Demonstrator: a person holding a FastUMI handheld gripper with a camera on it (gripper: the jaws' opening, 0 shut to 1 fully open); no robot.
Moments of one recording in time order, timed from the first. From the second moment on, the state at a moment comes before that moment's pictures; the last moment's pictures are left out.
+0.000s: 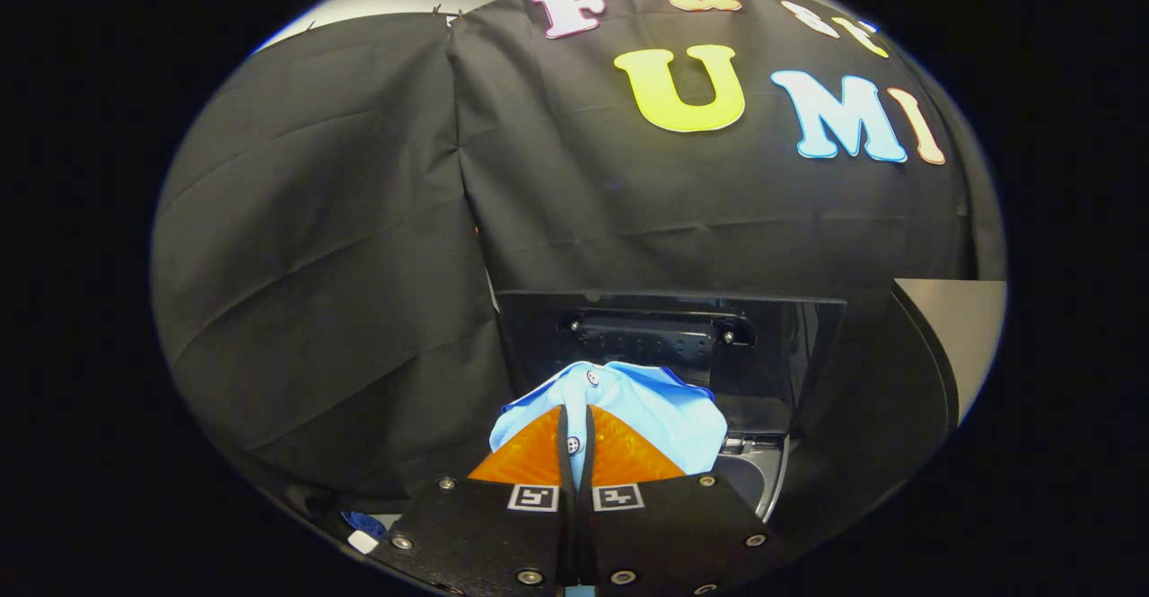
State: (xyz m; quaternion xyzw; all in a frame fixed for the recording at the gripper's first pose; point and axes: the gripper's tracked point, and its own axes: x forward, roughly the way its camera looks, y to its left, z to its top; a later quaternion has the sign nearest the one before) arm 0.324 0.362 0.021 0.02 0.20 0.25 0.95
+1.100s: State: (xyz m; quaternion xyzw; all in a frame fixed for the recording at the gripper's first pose) arm 0.327 0.342 -0.140 -0.04 0.33 0.18 0.93
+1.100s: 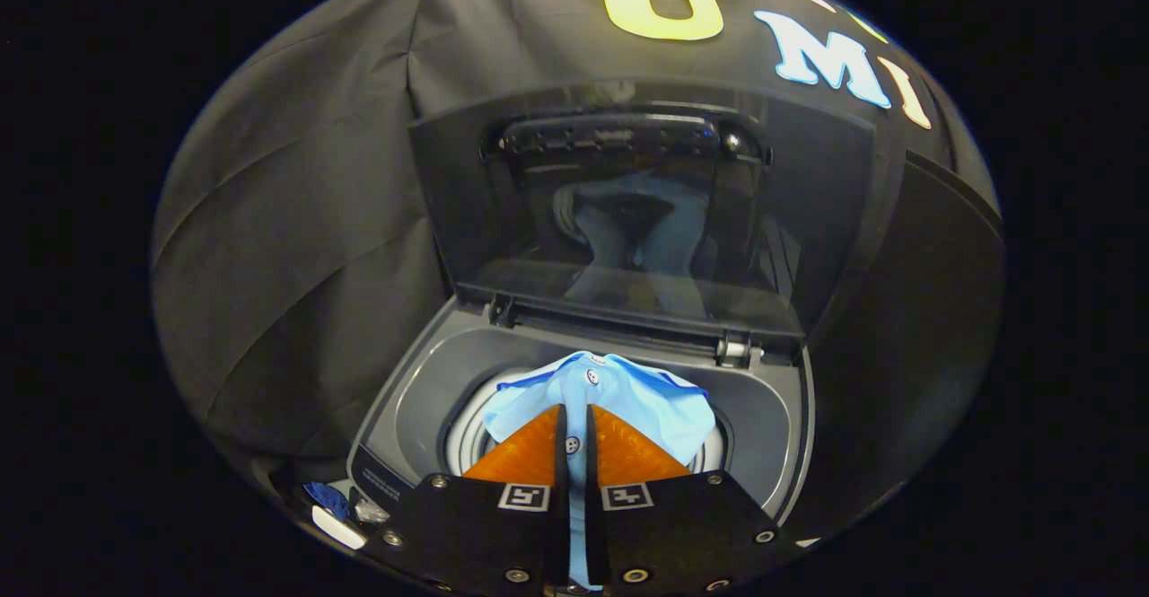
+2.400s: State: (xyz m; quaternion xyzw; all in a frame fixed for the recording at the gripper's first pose) arm 0.336 0.342 -0.008 -0.03 0.10 0.16 0.98
